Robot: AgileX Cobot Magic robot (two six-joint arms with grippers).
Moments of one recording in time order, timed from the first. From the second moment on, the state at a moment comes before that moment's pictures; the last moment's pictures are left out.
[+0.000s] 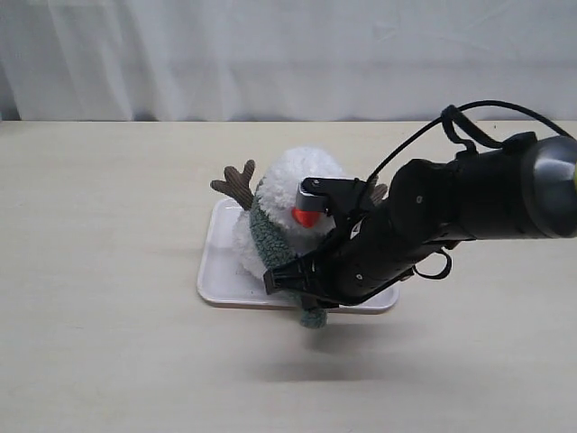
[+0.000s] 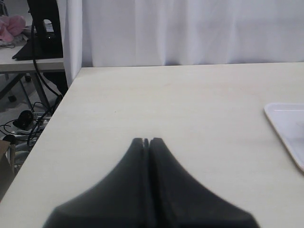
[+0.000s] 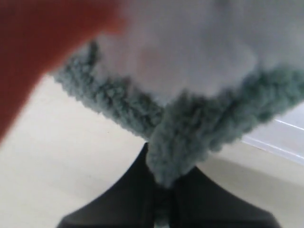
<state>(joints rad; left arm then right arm) 0.00 0.00 0.00 0.05 0.32 0.00 0.58 1.81 -0.97 0.41 0.43 0.01</state>
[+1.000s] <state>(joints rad) 0.00 0.00 0.00 0.05 0.32 0.00 0.63 1.81 -0.97 0.43 0.59 -0.04</state>
